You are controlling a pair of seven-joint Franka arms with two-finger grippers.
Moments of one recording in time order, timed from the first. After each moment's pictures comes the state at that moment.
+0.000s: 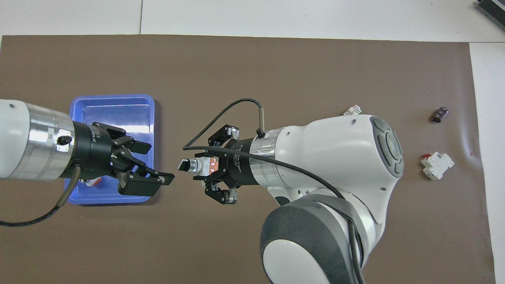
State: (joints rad) left arm -0.10 -0.19 -0.17 -1.81 -0.56 1.68 -2.59; right arm 0.47 0.07 0.15 -1.77 0.79 2.19 1.89
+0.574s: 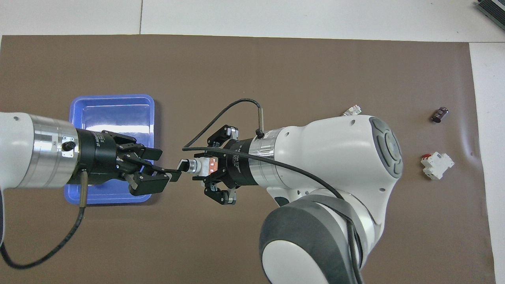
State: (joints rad) left arm -0.10 -0.22 -0.18 -1.86 -0.63 1.74 -2.62; right arm 0.47 0.07 0.16 -1.77 0.79 2.19 1.89
